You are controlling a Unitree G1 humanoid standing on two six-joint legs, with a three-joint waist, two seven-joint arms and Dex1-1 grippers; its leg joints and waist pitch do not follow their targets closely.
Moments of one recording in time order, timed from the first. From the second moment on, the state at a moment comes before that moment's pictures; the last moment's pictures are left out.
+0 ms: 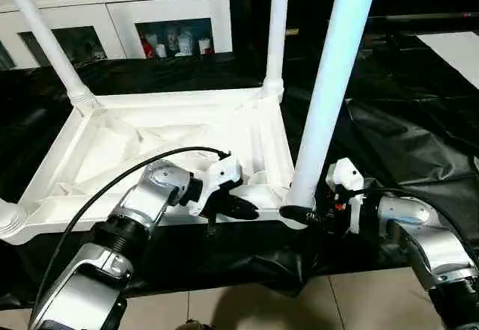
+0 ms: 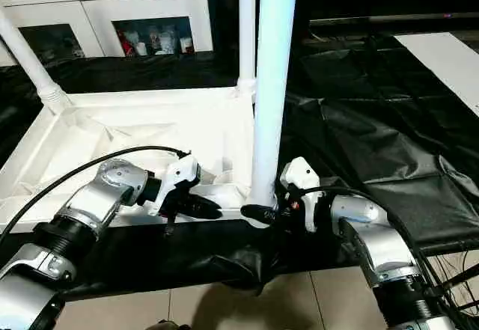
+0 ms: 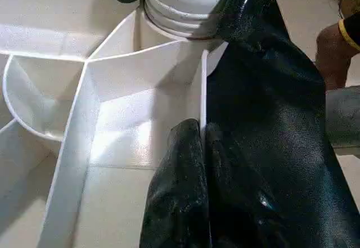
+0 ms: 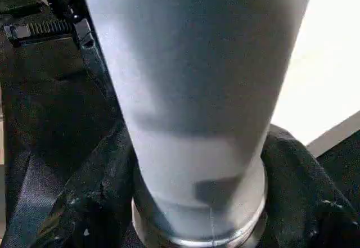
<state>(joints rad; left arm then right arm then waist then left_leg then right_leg) -0.64 0.30 -0.33 0.60 -0.01 0.18 -1.31 -0.28 -0.48 0.16 0.21 0.26 0.23 1.00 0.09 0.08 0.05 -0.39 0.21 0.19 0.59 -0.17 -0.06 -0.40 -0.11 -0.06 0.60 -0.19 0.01</state>
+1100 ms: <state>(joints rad) -0.87 0.05 -0.22 1.02 0.04 0.12 -0.81 -0.53 -0.15 -0.01 0.63 0.13 0.03 0.31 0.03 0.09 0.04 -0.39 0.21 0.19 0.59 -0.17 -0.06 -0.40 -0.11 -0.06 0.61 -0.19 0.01</state>
